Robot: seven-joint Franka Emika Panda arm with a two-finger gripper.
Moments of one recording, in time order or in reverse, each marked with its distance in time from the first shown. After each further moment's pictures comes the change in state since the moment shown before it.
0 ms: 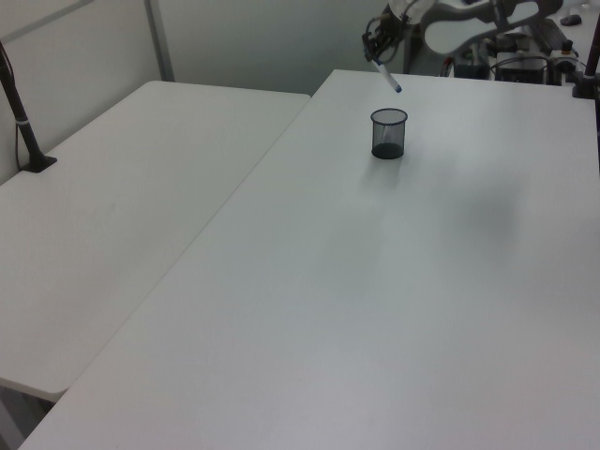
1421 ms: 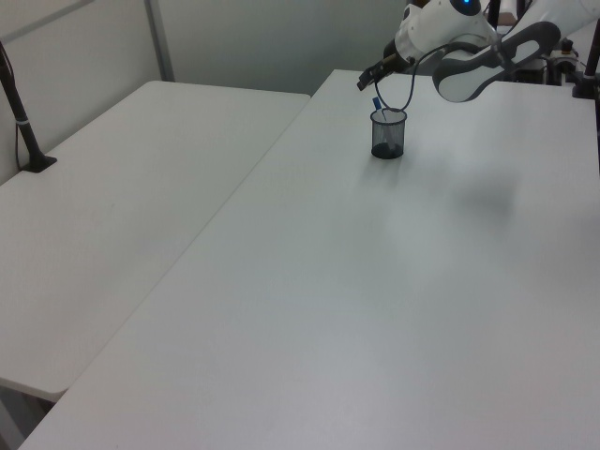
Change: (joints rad) arm -0.031 0.052 0.004 -0.149 -0.132 0.338 0.000
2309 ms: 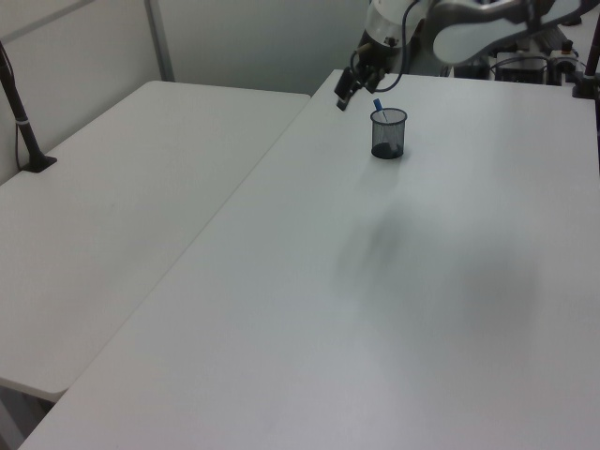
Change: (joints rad) arm 0.305 -0.261 0.127 0.038 0.174 -0.756 0.007
